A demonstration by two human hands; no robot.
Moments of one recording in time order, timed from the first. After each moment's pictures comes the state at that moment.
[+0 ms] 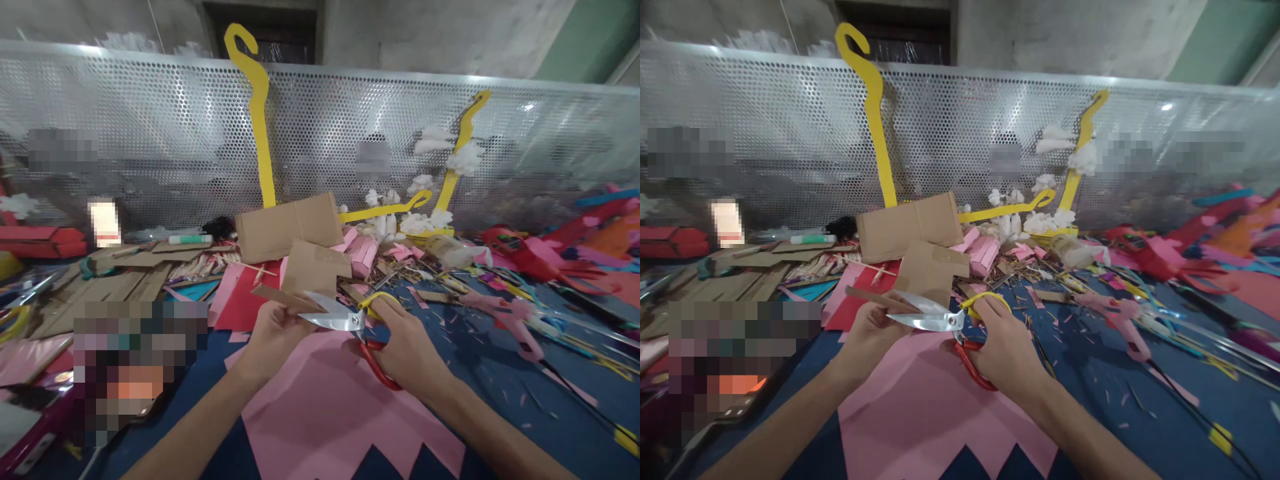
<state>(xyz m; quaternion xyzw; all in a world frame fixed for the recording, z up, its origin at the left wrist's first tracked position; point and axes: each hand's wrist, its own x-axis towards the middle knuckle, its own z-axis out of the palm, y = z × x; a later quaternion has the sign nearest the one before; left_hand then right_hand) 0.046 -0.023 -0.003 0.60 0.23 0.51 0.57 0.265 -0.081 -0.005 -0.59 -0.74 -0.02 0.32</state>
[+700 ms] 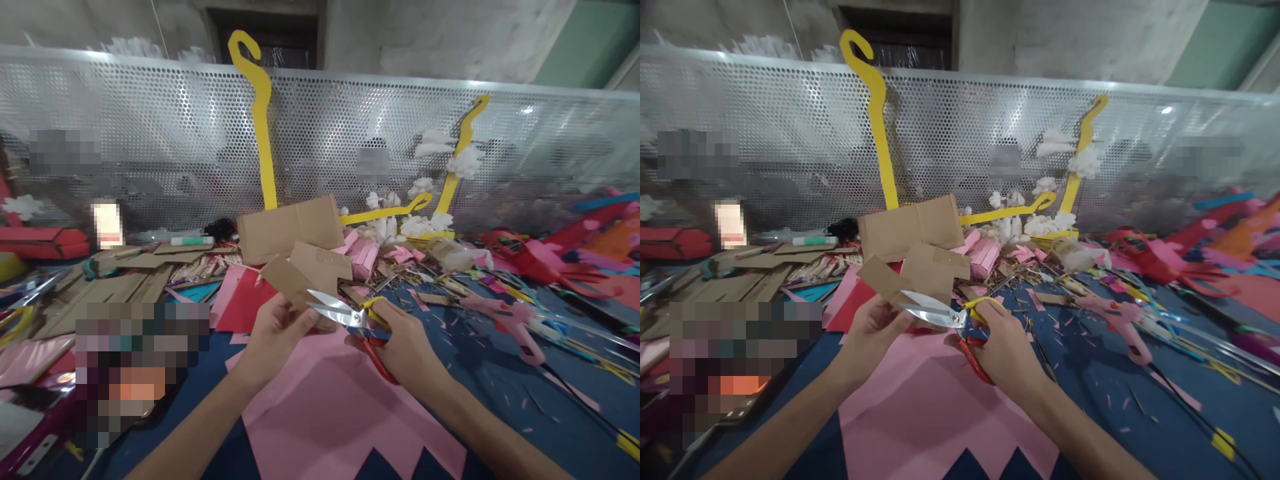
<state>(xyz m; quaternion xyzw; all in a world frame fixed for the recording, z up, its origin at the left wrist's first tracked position) 0.047 -0.023 -0.005 0.56 0.24 0.52 0.60 0.267 -0.074 -0.014 -0.58 -0.72 0.01 0.37</state>
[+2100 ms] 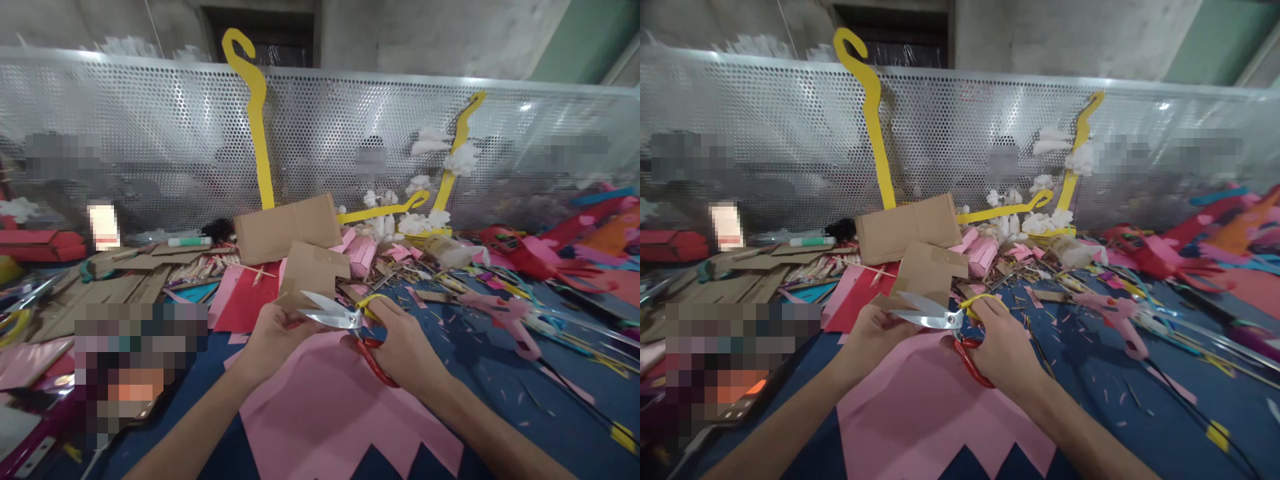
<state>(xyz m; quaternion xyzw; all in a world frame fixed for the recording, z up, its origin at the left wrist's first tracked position) 0.046 -0.023 0.002 0.66 0.26 0.44 0.55 0.265 -0.077 -0.012 -0.59 -0.73 0.00 0.33</state>
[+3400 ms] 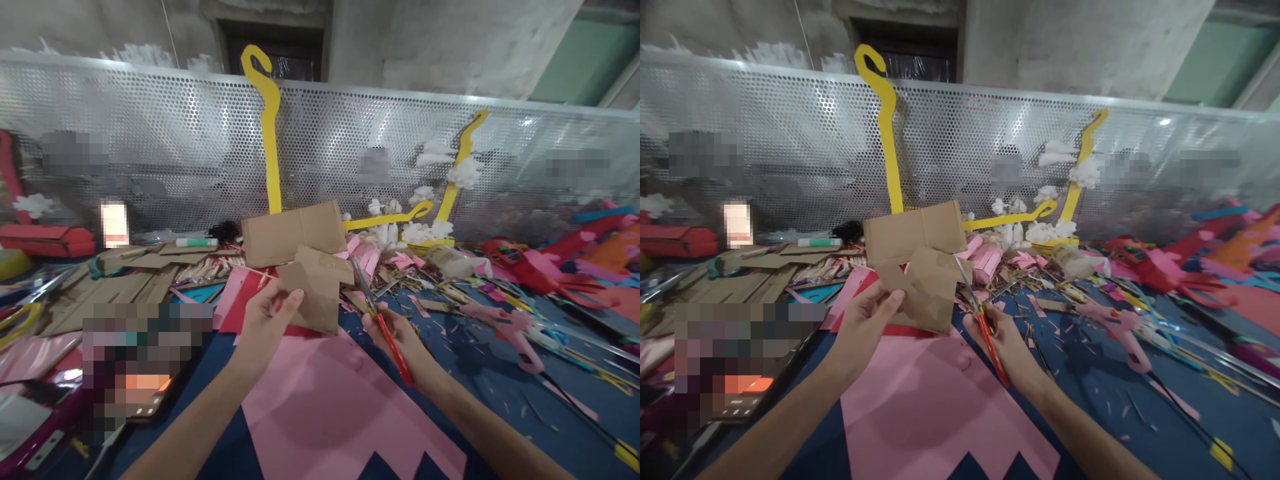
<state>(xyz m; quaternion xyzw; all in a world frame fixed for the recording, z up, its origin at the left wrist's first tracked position) 0.034 -0.014 0.006 0.57 0.29 0.57 0.52 0.264 -0.069 -0.019 -0.53 -0.60 0.32 0.50</state>
